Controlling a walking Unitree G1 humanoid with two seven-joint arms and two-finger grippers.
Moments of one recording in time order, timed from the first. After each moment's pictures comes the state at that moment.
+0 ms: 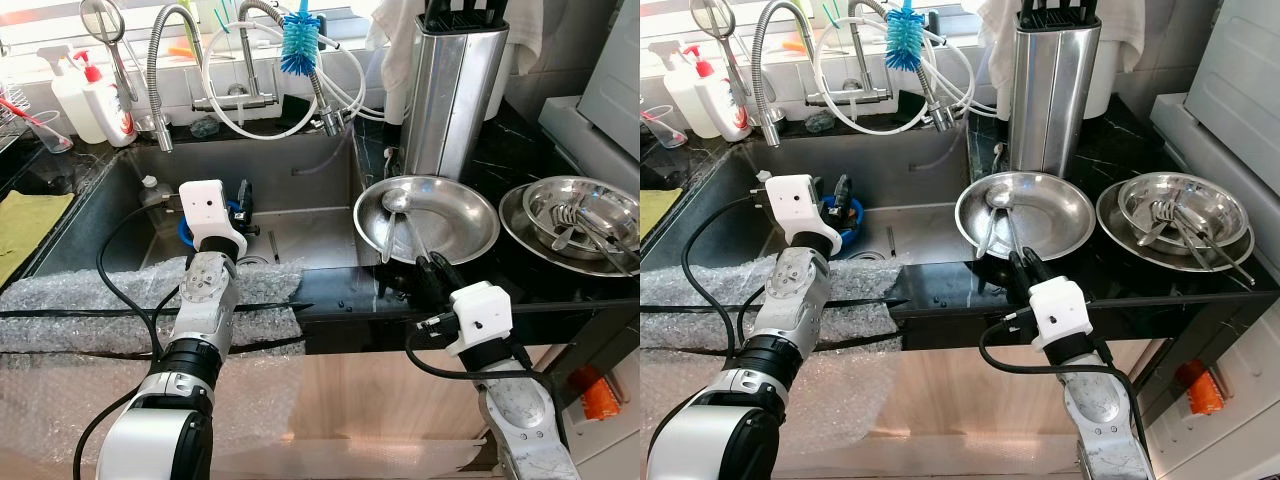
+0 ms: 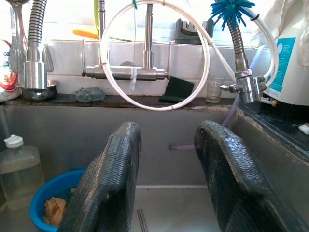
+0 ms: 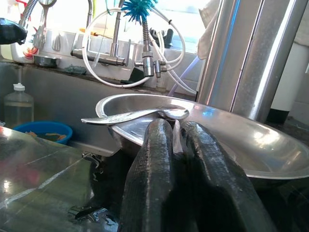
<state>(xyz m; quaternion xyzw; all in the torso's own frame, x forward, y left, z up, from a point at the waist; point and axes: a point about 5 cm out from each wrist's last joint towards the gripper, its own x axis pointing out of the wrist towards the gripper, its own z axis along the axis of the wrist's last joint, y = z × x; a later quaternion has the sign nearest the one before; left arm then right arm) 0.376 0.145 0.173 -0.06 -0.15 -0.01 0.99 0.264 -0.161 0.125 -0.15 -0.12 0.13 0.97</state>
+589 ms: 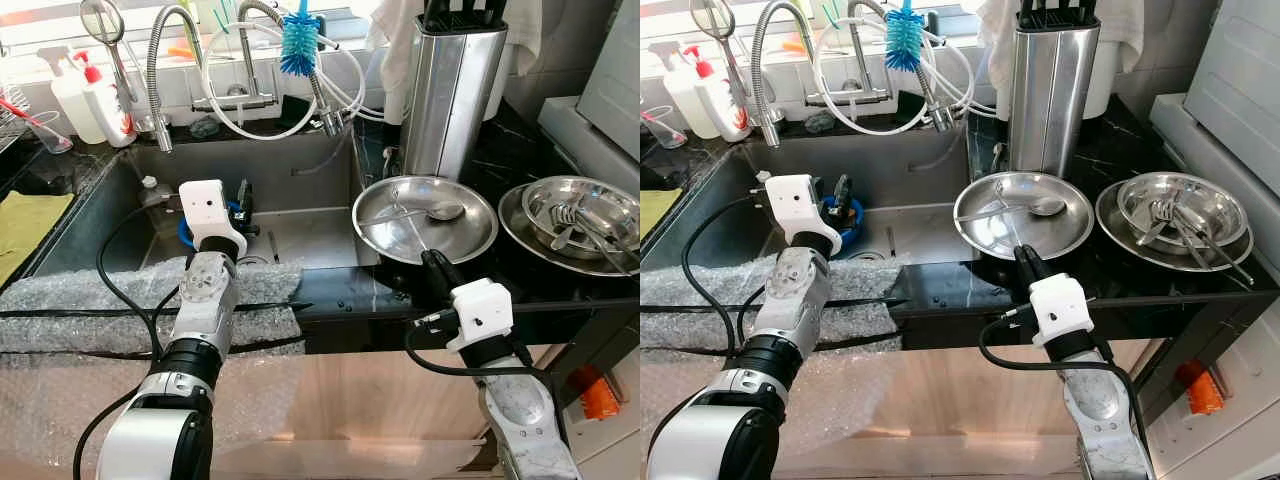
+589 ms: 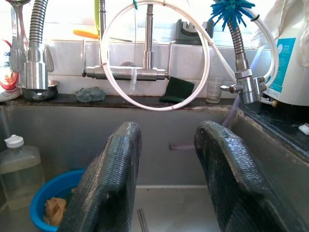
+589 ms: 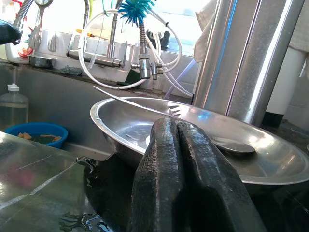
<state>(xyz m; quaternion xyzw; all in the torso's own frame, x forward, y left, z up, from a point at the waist) 0.376 0.145 0.173 -0.06 -0.15 -0.01 0.99 0.266 -0.161 0.127 -0.15 -0.13 0.12 0.97</state>
